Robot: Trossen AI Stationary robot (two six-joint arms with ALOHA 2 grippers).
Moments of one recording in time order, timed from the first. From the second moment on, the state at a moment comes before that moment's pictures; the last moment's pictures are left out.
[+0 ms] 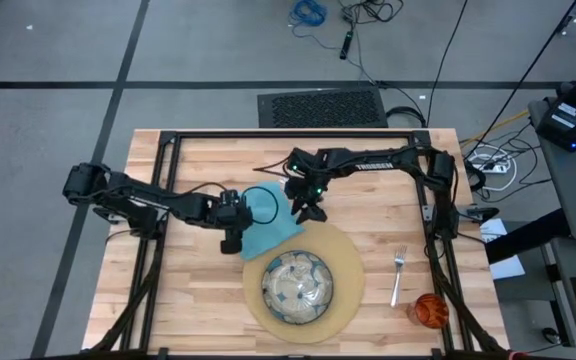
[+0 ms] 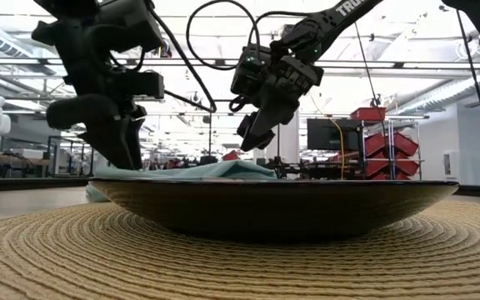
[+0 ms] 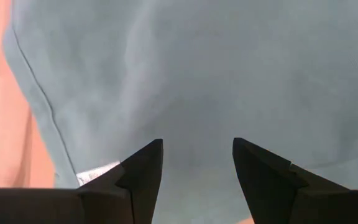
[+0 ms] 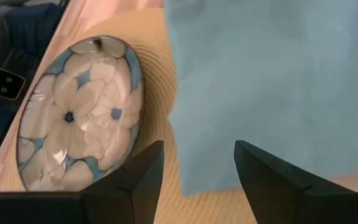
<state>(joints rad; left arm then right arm) -0.06 1.40 0.70 -0.46 -0.22 -0.06 -0.30 1.98 1.41 -0.57 -0.70 -0.38</state>
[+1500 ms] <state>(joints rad) -0.32 1.36 0.71 -0.37 -0.24 -0.46 -0.19 1.94 1.25 -0.42 -0.78 -0.27</state>
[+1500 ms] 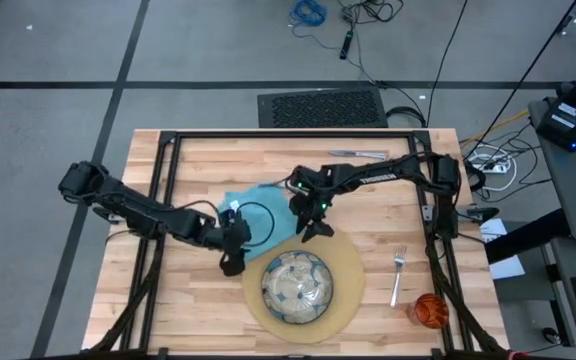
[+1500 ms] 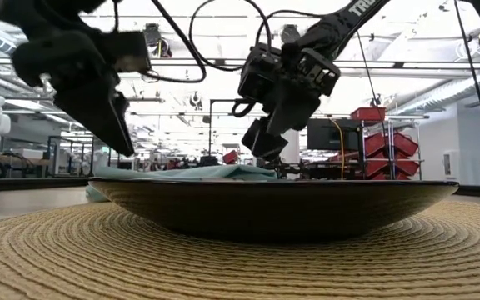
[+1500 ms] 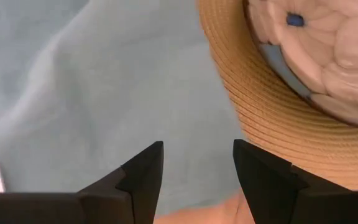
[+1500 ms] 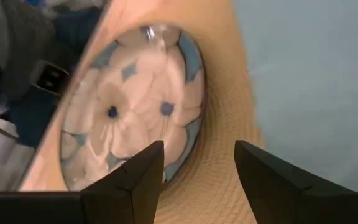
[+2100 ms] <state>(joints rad) -0.53 1.81 1.09 -0.91 -0.62 -0.75 0.05 1.79 1.25 -0.52 -0.04 -0.20</state>
